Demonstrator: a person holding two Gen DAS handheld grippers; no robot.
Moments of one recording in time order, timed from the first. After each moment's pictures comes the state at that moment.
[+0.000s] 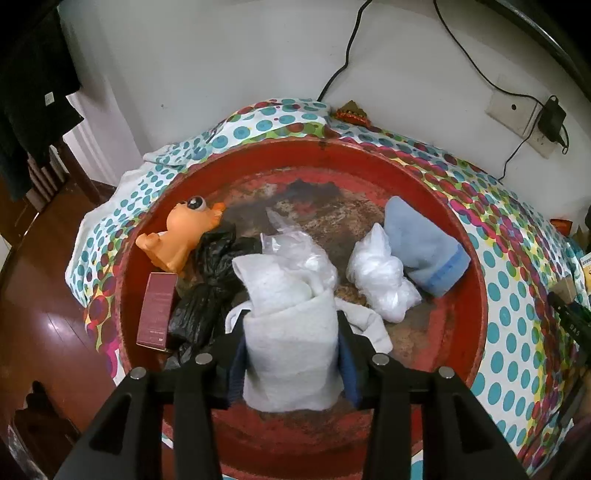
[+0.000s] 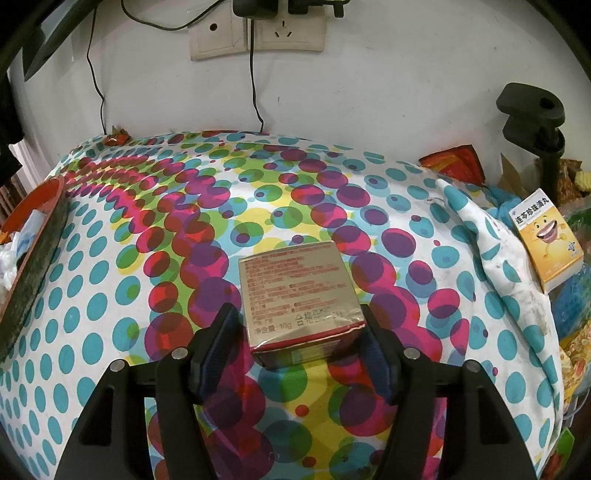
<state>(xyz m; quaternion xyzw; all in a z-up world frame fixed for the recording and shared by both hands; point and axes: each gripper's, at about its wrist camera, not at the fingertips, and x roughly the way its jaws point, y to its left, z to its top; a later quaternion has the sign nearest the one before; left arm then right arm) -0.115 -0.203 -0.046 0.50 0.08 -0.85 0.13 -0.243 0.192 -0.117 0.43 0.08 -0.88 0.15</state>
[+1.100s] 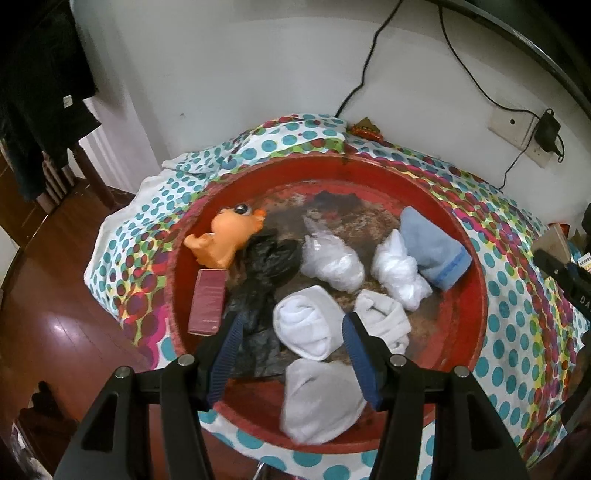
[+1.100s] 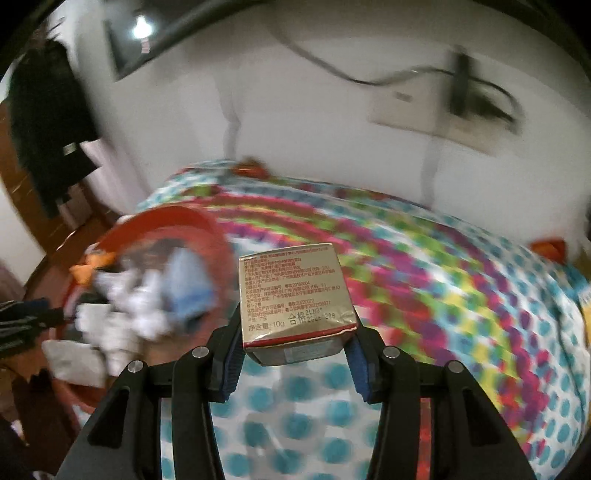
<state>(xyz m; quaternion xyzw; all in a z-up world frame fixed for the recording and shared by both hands) -0.079 -0.225 -0.020 0.48 0.08 -0.86 0.15 -0.185 0.030 -0.036 0.40 0.07 -0.87 0.30</state>
